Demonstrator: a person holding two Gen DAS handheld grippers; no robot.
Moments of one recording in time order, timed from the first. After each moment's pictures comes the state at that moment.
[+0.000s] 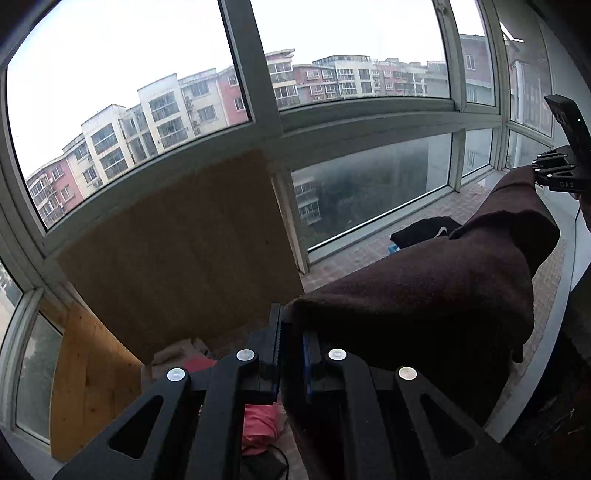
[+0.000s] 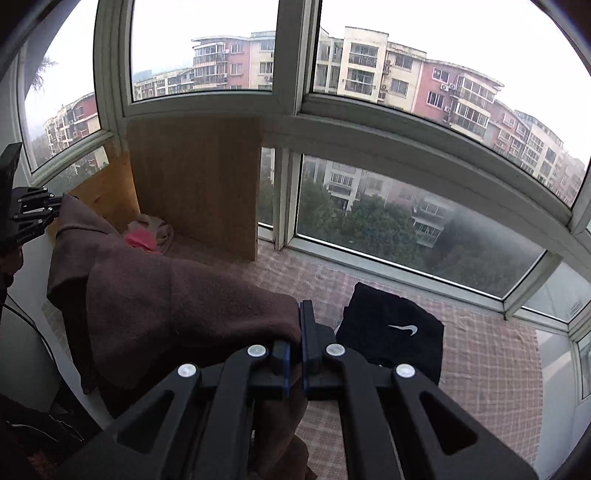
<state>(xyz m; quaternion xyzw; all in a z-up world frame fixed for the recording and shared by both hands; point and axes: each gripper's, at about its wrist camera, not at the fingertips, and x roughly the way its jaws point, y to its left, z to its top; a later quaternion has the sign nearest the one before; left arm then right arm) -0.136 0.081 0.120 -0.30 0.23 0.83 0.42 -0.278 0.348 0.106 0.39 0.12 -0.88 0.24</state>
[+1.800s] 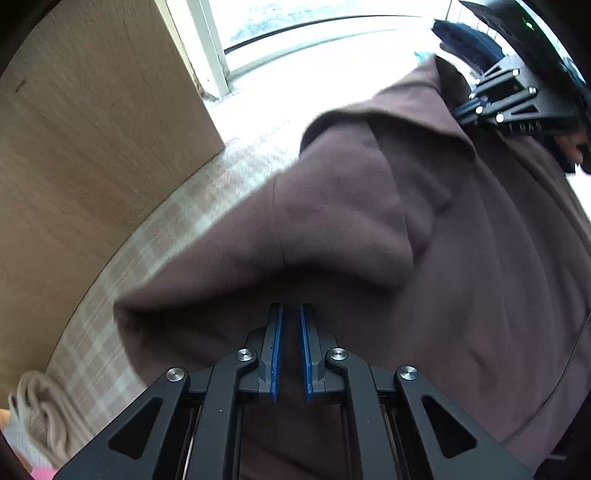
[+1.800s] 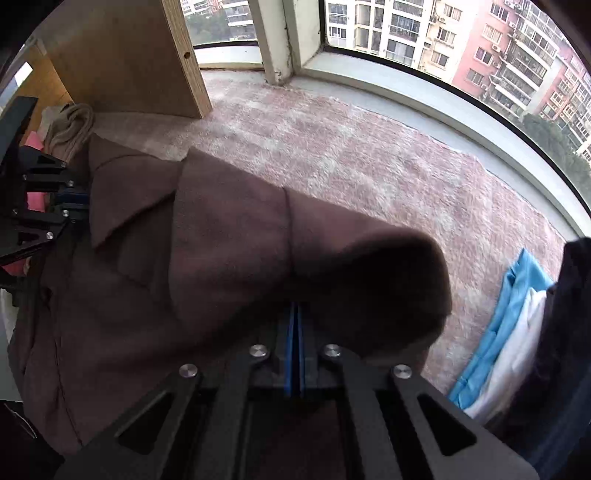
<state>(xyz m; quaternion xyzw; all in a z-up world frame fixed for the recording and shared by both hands) -0.227 0.261 -0.220 -0.47 0.36 0.65 0.47 -0.516 0.238 -0.235 0.57 0.14 -0.75 0.31</state>
